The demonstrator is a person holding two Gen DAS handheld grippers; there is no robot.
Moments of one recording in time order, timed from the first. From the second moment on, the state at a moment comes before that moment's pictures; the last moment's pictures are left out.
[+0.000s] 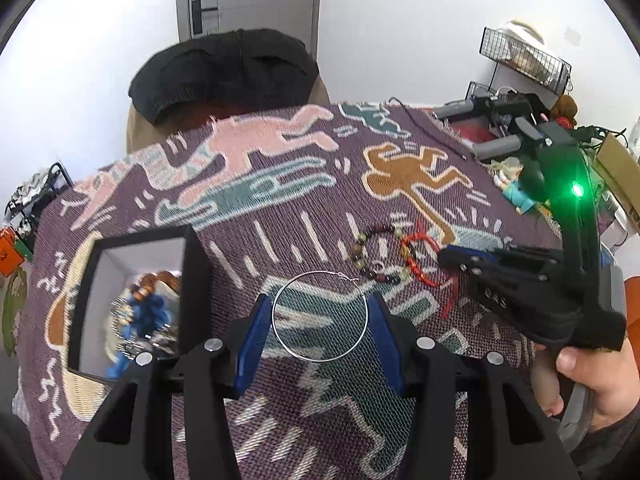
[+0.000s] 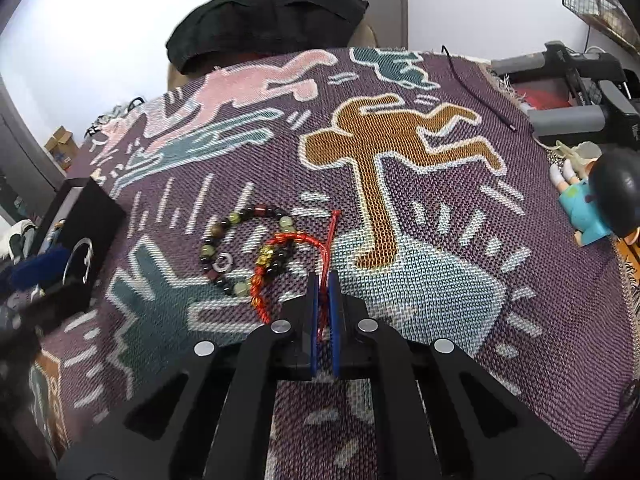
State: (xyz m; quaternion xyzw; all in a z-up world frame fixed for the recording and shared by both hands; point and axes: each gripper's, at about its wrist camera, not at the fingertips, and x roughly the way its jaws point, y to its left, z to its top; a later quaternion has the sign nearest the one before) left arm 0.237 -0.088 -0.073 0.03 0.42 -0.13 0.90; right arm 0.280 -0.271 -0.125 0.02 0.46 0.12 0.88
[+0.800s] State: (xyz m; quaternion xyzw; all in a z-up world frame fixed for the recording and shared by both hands) left arm 0.235 0.015 -0.035 -0.03 0.38 -0.08 0.92; right arm 0.245 -0.230 -0.048 0.08 0.41 0.25 0.88
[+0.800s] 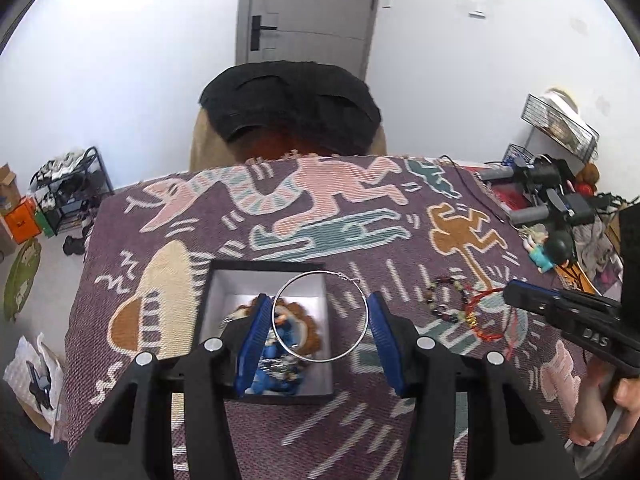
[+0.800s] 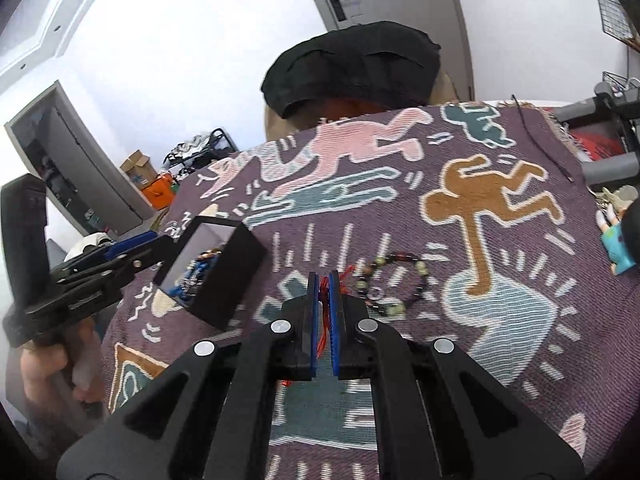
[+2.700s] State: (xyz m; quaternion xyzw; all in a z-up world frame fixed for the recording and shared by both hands) left arm 0.209 0.078 -0.036 -0.09 0.35 -0.04 0.93; right arm 0.261 -0.194 -0.048 0.10 0.41 0.24 0.87
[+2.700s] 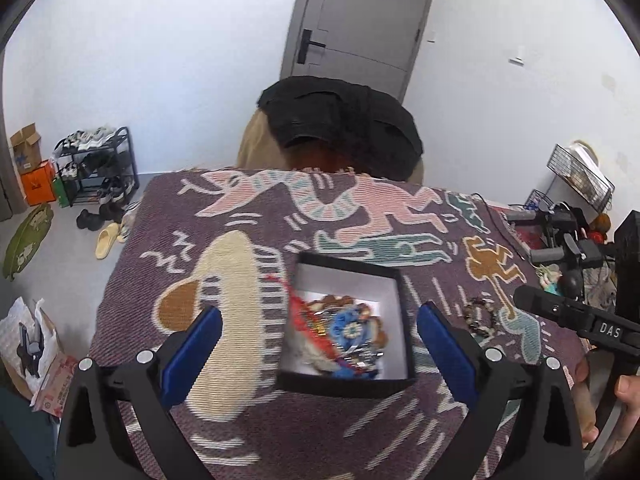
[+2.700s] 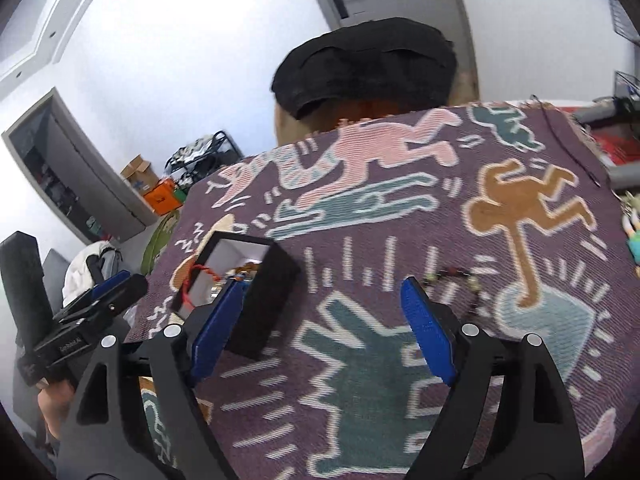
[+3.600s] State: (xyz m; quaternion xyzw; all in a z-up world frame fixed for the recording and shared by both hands) left arm 0.266 -0.086 -0.075 0.00 0.42 -0.14 0.90; right arm 0.258 -0.314 -0.087 0.15 0.44 0.13 0.88
